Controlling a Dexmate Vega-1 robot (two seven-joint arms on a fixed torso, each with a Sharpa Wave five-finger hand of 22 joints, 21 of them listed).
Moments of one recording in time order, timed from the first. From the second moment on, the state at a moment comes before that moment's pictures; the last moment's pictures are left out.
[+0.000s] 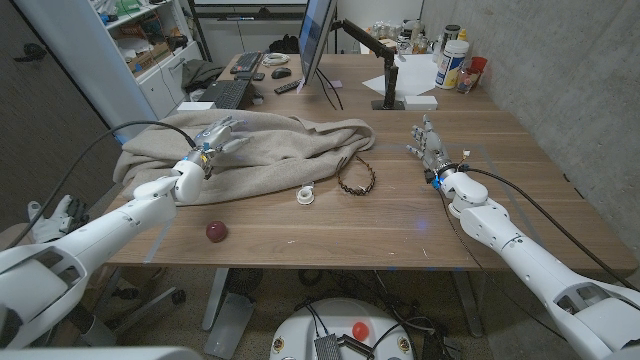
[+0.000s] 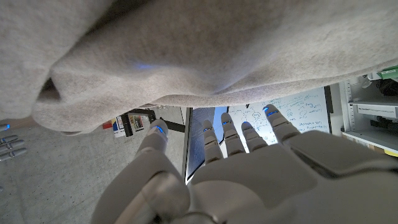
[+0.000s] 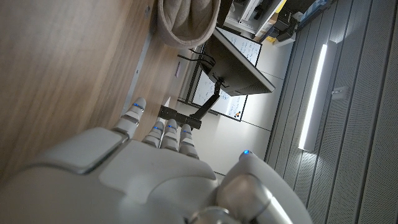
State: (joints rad) left arm 0.57 0.83 0.69 -1.18 0.46 -0.07 0.42; left_hand 0.22 0.00 0.52 -0.15 0.19 0.21 -0.15 0.19 0.18 0.17 -0.07 0.25 0.20 -0.04 -0.03 0.19 0.18 0.05 0.12 0.20 0.18; right arm -0.77 -0.50 -0.40 -1.27 0.61 0.18 -0.03; right_hand 0.03 0.02 0.08 0.13 0.22 0.05 0.01 0.19 0.19 0.04 0.04 0.20 0.20 -0.08 -0.01 0.20 0.21 0.14 0.11 0.19 0.17
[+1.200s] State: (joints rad) left arm 0.56 0.82 0.70 -1.16 0.45 -0.08 0.42; left_hand 0.23 0.00 0.52 -0.15 0.19 0.21 -0.15 0.19 0.18 0.17 -0.07 0.25 0.20 -0.03 -0.04 0.19 0.18 0.05 0.12 0.20 0.18; right arm -0.77 -0.50 -0.41 -1.27 0.61 0.18 -0.02; right_hand 0.03 0.02 0.08 0.13 0.22 0.06 0.01 0.19 0.19 0.04 0.04 0.20 0.20 -0.08 -0.01 0.20 0.21 0.14 0.11 0.19 0.17
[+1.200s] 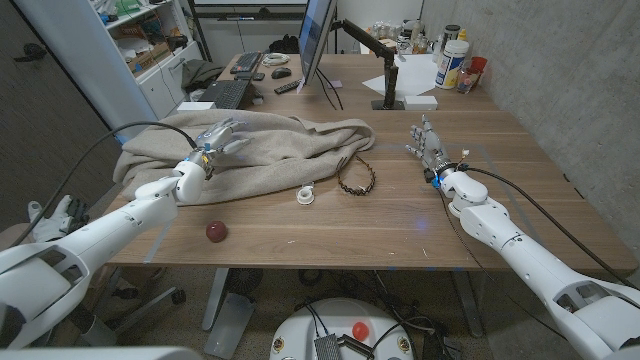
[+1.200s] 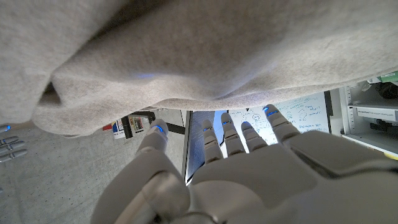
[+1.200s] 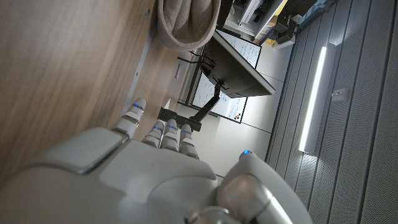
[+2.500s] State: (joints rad) left arm 0.52 0.79 0.74 -1.09 0.46 -0.10 0.42; left_hand 0.24 -0.01 0.52 -0.15 0.19 0.21 -0.15 0.19 0.18 0.18 -0.07 0.24 0.20 -0.03 -0.03 0.19 0.18 0.05 0.12 0.20 0.18; right arm -0.76 -0.50 -0.41 -1.27 0.61 0.17 -0.02; right_hand 0.04 0.03 0.07 0.13 0.22 0.06 0.01 0.19 0.19 0.04 0.04 0.20 0.20 -0.08 -0.01 0.20 0.21 0.14 0.11 0.19 0.17
